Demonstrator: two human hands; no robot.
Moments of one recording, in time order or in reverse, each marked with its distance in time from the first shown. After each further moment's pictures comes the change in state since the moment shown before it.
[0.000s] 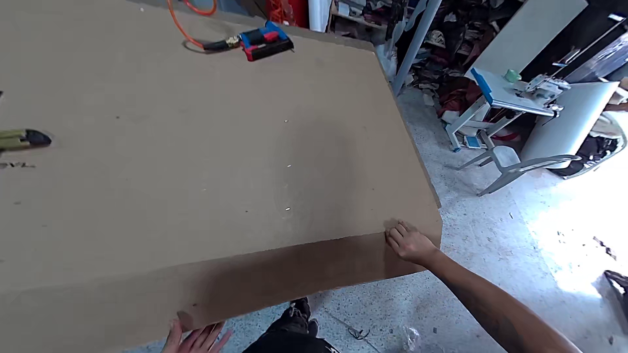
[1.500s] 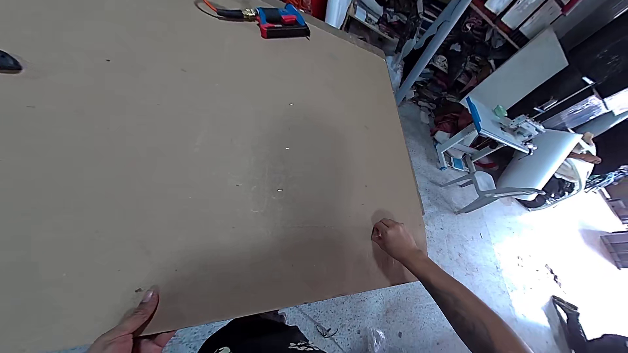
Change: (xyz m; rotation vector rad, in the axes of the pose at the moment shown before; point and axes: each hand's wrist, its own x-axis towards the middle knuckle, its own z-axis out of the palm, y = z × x) left_hand -0.076 0.033 0.049 -0.077 0.004 0.079; right_hand 0.023 -0.005 -0.028 0.261 -0.132 0.442
